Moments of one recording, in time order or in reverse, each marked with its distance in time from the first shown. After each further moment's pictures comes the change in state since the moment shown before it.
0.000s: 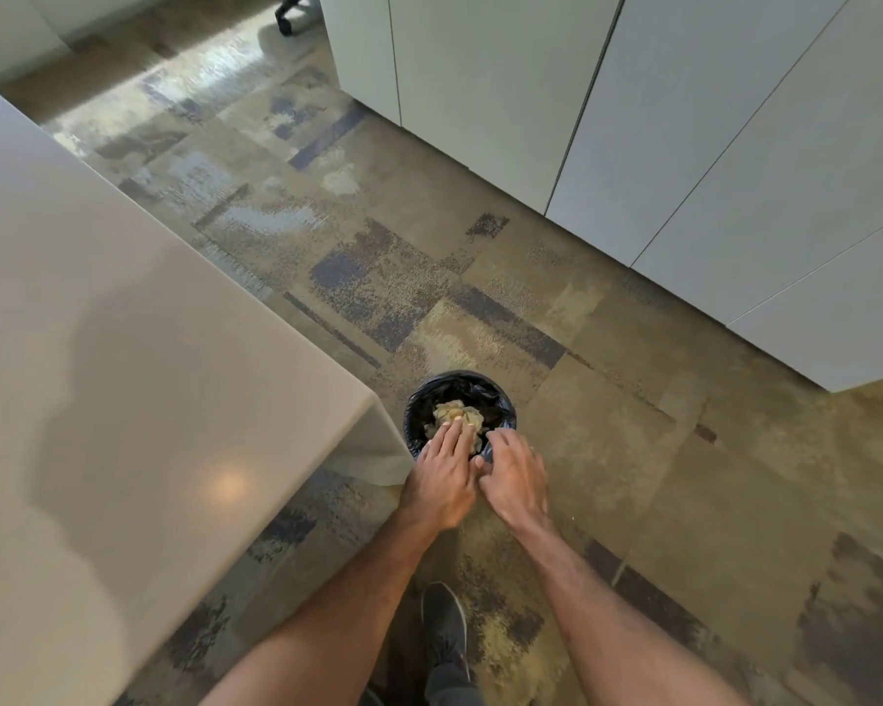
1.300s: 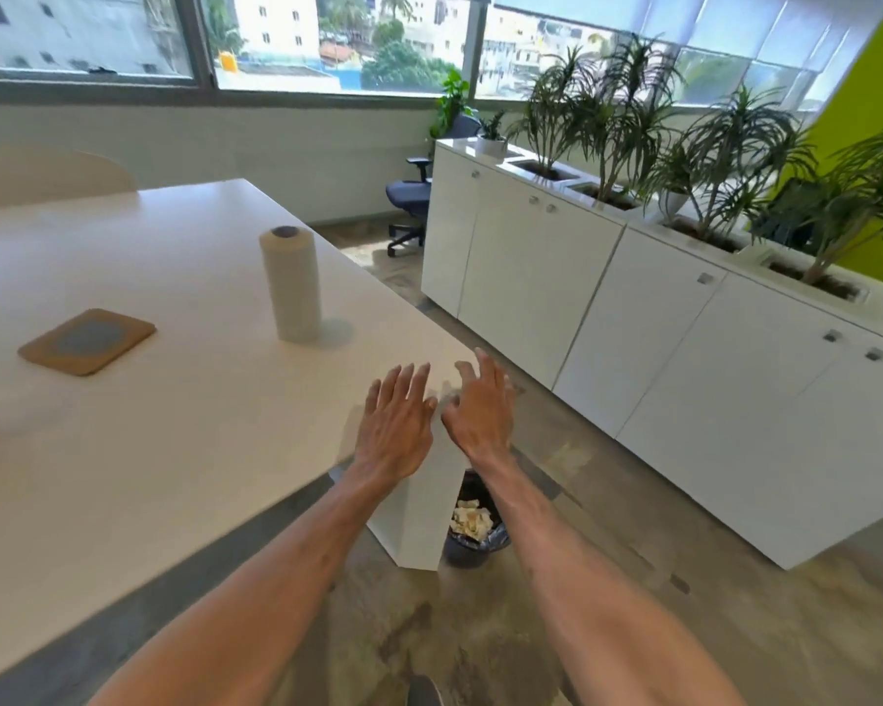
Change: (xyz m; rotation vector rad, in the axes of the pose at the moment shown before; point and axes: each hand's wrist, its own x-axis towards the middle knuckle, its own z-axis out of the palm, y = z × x) left_hand -0.407 0.003 -0.182 0.005 0.831 -0.071; right_hand -0.334 -0.238 -0.189 0.015 0.561 -0.425
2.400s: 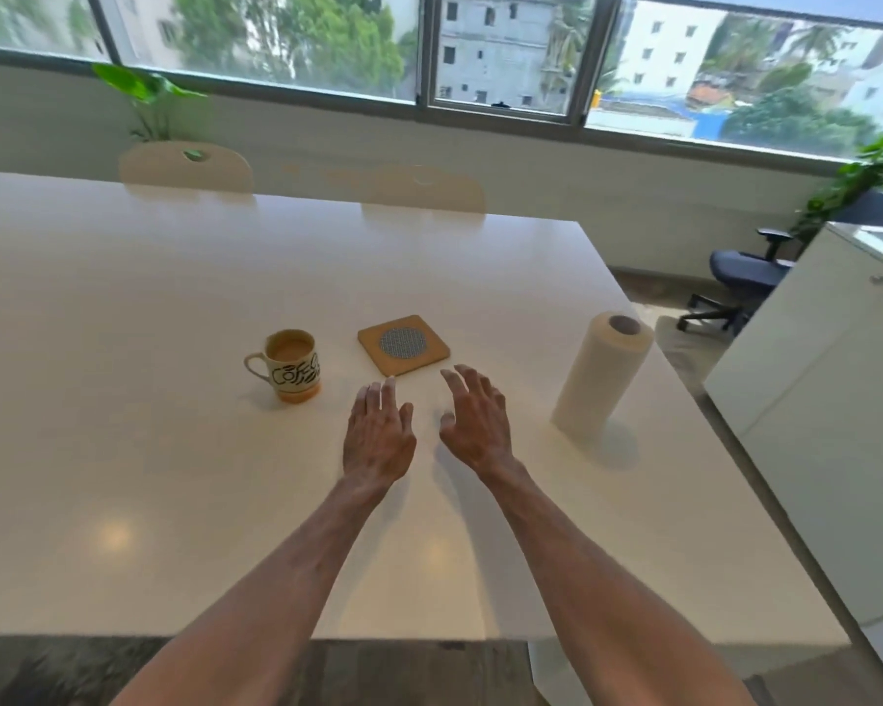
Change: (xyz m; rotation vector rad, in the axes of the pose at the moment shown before) left_hand -0.034 -0.319 -0.125 0.025 0.351 -0.857; right_hand 0.099 -0.331 0.182 0.185 -0.393 -0.805
